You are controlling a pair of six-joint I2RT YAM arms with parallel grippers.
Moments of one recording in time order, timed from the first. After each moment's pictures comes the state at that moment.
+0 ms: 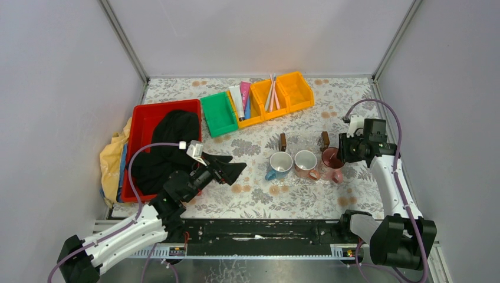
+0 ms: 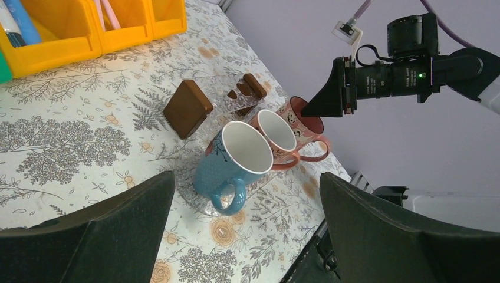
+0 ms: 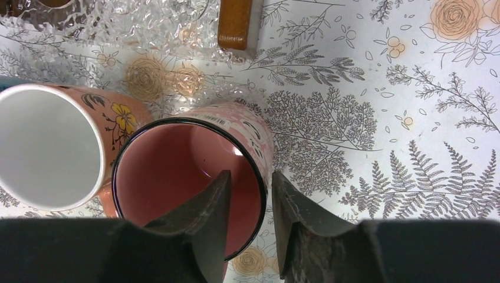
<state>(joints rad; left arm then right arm) -0.83 0.55 0.21 0.41 -0.07 -0.65 -0.13 1.08 0.81 -0.70 -0.27 -0.23</state>
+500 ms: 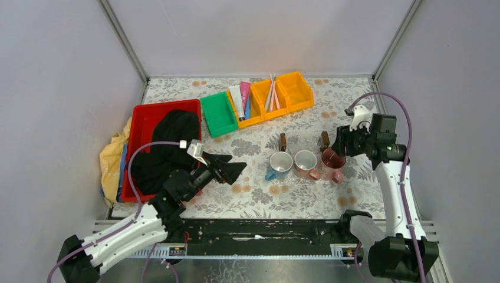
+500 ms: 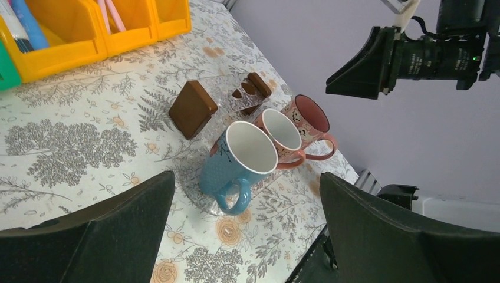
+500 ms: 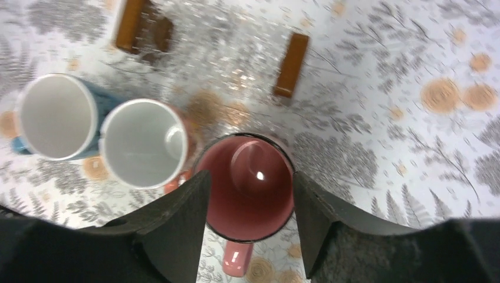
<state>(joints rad) -0.83 0.55 0.22 0.39 -0.07 -0.63 -0.13 0.99 0.91 -0.76 -0.39 -0.26</state>
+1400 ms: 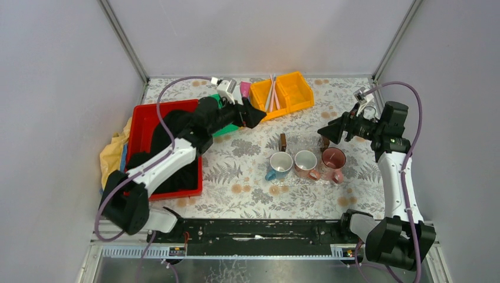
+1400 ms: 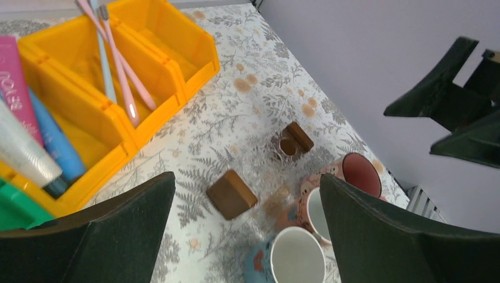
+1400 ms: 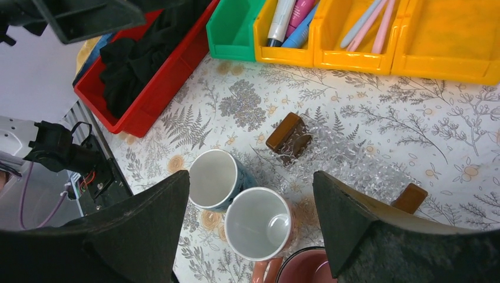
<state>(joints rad) -0.52 1.33 0.92 0.30 0.28 -0.47 -0.22 1.09 0.94 -0.39 -1.10 -0.05</state>
